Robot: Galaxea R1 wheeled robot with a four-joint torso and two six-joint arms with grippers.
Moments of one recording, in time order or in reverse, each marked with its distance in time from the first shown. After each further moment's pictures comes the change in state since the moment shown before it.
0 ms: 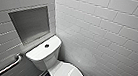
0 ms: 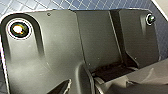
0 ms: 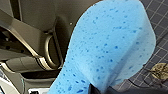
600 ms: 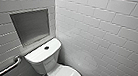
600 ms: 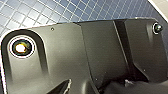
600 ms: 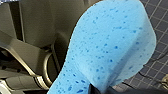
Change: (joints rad) left arm 0.006 -0.006 0.008 0.001 0.000 0.000; right arm -0.006 -0.125 0.192 0.031 0.003 0.022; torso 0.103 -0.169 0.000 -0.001
